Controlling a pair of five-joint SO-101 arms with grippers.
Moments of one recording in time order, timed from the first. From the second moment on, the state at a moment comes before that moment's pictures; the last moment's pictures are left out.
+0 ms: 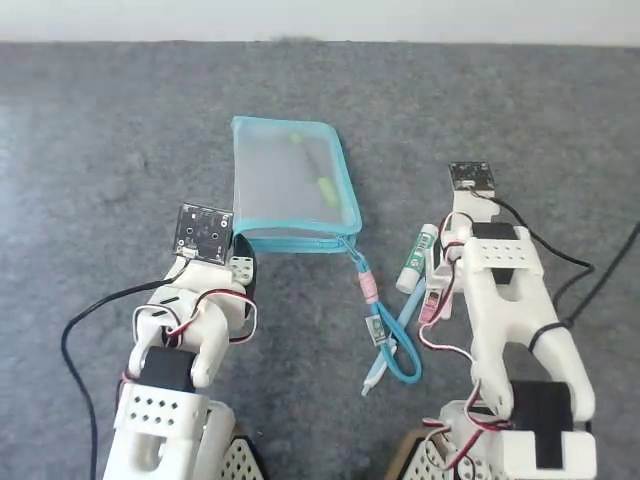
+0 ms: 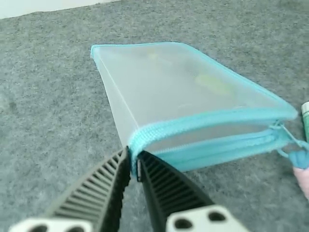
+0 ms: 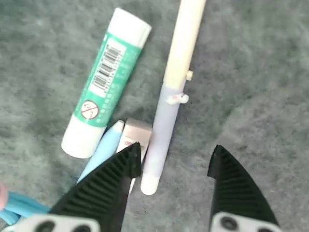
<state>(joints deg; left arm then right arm) 2.7 -74.3 80.3 42.9 1.8 -2.5 -10.5 42.7 55.8 0.1</state>
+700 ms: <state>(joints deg) 2.7 -74.3 80.3 42.9 1.8 -2.4 -10.5 45.3 55.6 0.1</state>
